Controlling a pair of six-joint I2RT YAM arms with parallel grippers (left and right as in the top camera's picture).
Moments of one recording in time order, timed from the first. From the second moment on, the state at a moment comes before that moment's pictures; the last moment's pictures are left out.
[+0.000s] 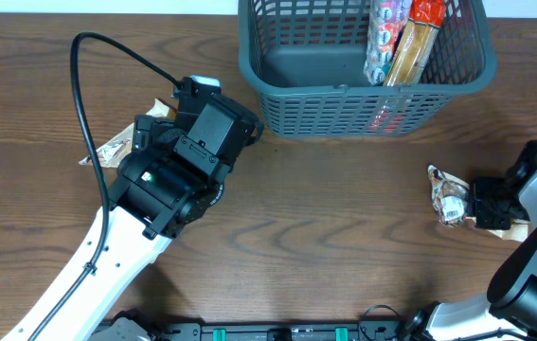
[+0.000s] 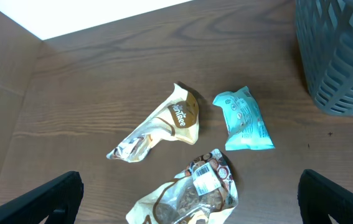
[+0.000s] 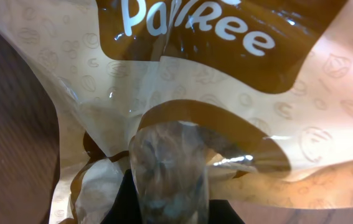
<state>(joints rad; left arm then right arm) -0.65 1.34 1.47 -1.13 -0.66 -0.33 -0.58 1.71 0.96 -0.69 -0.08 1.11</state>
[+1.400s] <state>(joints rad) -0.65 1.34 1.47 -1.13 -0.66 -0.33 -0.02 1.55 1.93 -0.93 -0.11 0.08</state>
